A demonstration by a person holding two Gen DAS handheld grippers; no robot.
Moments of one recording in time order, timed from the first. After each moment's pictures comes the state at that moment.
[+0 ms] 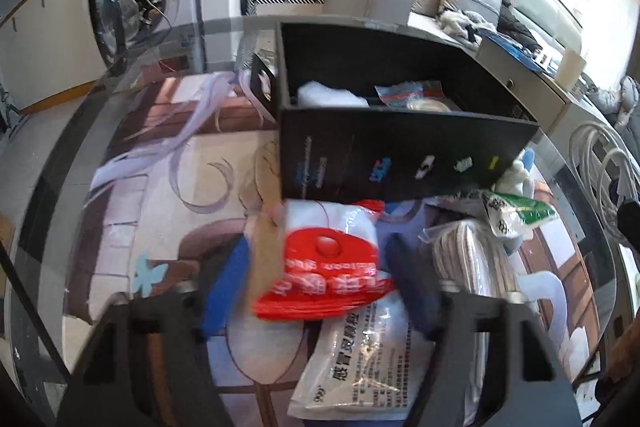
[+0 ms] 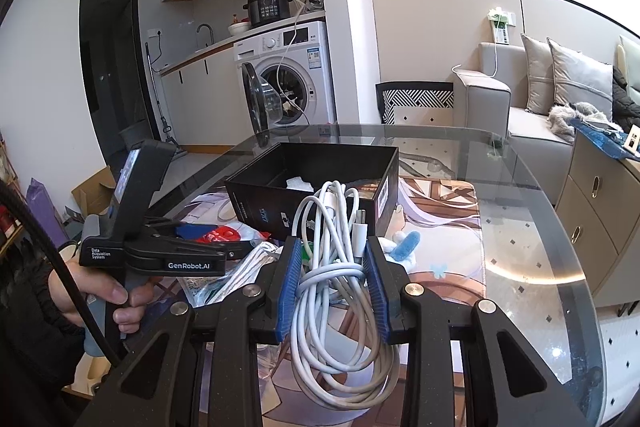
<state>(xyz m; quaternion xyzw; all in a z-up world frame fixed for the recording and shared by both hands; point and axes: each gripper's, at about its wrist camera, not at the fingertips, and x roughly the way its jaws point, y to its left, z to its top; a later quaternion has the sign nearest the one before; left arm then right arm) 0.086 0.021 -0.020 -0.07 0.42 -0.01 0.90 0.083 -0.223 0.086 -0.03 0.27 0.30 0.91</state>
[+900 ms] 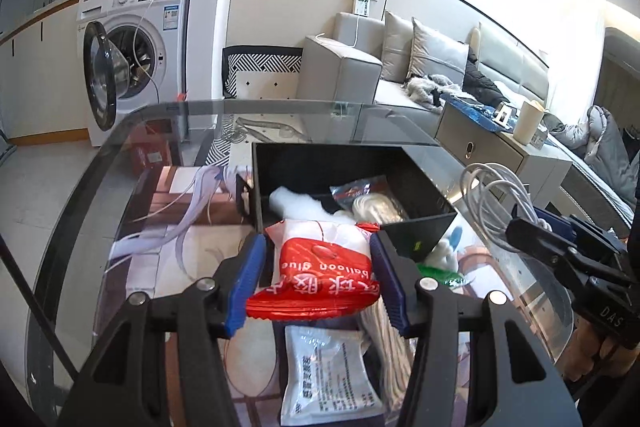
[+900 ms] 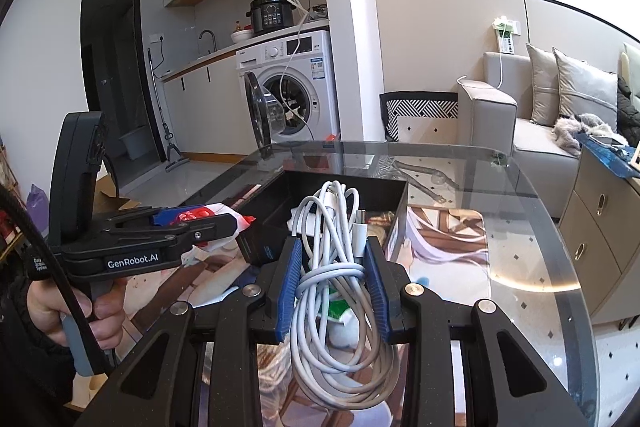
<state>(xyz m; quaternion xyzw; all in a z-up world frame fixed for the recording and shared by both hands) 0.061 0.022 0.054 -0.08 0.30 -0.05 0.95 0.101 -0.206 0.106 -0.03 0.26 0.31 0.91</state>
